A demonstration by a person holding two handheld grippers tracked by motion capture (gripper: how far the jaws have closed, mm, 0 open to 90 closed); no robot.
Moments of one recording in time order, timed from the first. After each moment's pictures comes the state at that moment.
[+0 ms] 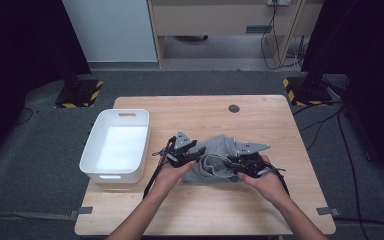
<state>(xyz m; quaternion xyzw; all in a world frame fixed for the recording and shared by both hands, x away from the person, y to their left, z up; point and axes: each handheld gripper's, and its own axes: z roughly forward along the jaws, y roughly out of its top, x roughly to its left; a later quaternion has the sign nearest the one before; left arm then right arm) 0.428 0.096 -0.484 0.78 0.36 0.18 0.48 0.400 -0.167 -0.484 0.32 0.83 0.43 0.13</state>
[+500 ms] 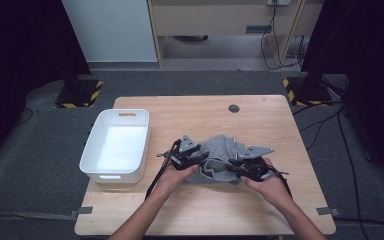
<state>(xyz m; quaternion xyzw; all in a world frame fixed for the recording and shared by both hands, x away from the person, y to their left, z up) 0.422 0.084 -0.497 0.80 0.33 0.16 0.47 0.390 -0.176 -0.486 0.31 0.83 0.44 0.12</state>
